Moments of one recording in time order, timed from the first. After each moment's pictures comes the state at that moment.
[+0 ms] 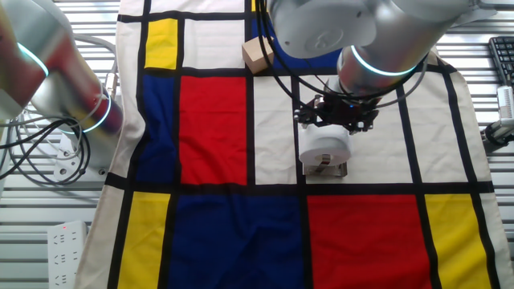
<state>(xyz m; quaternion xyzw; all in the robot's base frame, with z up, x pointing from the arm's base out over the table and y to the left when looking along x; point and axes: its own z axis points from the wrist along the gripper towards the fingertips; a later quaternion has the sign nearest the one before) 0.512 -0.023 0.094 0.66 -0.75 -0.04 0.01</state>
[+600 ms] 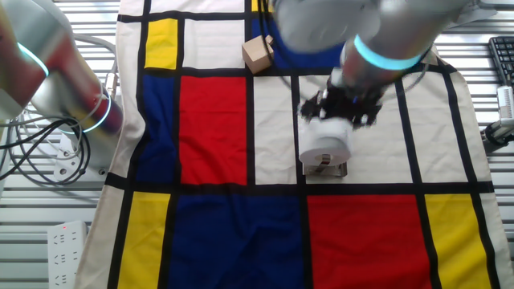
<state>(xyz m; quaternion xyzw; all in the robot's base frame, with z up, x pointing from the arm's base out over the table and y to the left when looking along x) 0.525 0.000 0.122 0.65 -0.76 -0.03 0.03</state>
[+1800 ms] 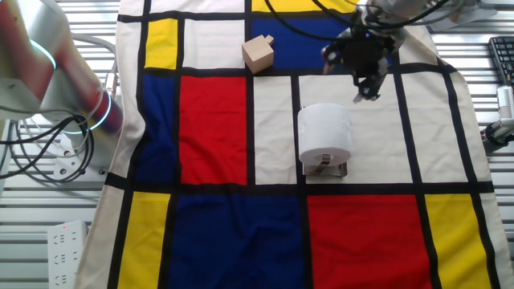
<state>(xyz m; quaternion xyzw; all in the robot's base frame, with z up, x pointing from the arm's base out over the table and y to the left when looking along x) 0.532 0.046 0.167 0.29 -0.96 -0.01 0.06</state>
